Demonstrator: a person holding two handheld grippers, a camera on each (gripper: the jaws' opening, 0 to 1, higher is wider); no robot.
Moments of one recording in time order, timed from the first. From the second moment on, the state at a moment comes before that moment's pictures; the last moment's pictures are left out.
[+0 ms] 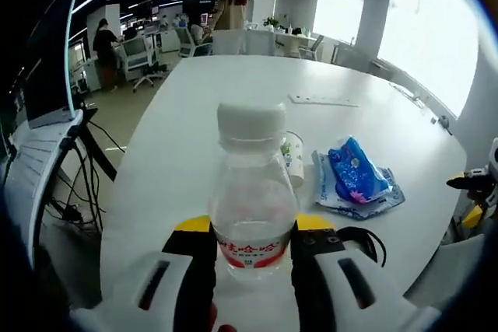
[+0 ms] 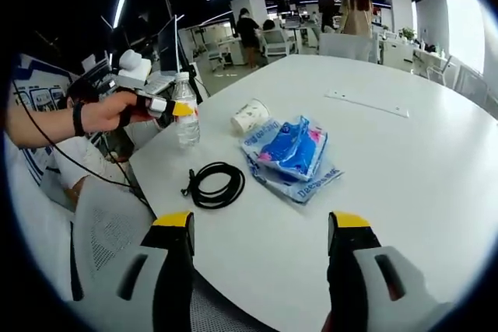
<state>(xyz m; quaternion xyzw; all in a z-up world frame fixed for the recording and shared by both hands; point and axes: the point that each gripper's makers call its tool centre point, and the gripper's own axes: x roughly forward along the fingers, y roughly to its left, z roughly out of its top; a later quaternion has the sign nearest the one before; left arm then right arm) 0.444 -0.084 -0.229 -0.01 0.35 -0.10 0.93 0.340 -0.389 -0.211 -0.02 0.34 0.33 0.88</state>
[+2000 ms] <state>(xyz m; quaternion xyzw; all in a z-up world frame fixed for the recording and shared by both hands) 0.368 -0.089 -0.250 0.04 0.30 -0.13 0.94 0.351 -0.386 -0.221 -0.04 0.35 0.34 0.87</state>
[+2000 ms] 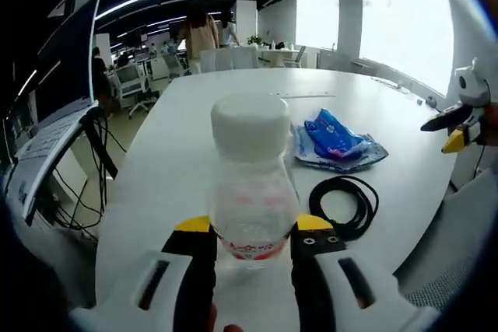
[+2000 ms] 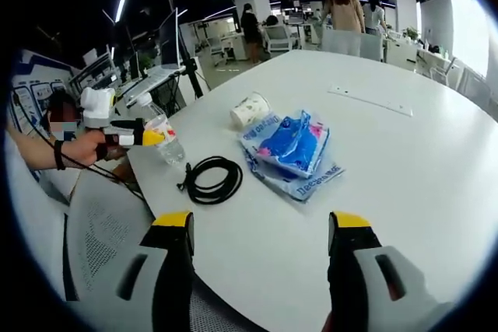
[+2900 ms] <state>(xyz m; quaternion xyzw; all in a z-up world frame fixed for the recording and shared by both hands) 0.372 -0.099 -0.242 0.02 0.31 -0.16 0.94 0.353 -0.391 -0.217 -0.03 0.36 0.34 0.87</state>
